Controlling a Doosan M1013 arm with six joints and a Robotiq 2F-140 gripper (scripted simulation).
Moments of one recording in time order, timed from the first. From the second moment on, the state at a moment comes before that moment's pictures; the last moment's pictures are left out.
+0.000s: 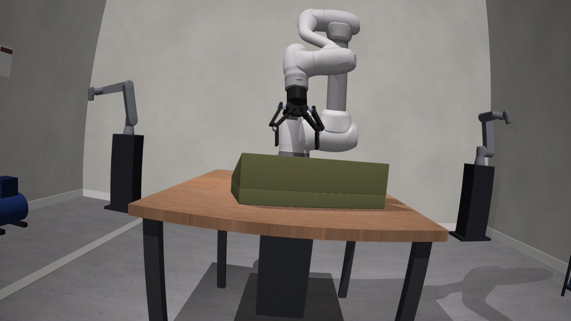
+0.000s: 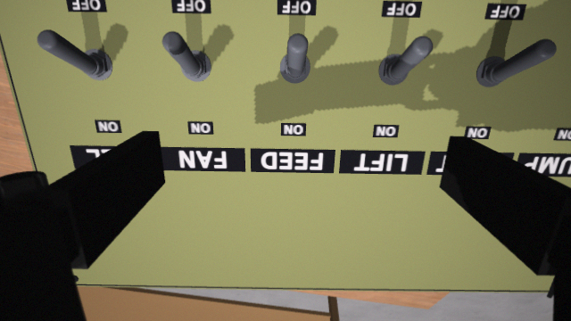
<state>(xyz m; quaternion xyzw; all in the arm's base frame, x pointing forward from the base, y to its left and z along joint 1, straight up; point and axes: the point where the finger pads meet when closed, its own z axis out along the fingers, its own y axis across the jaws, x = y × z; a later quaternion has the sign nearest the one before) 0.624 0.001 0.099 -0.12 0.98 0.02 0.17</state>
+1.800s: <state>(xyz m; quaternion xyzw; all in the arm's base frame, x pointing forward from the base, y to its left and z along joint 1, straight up) 0.639 -0.063 0.099 -0.12 0.98 0.02 0.17</state>
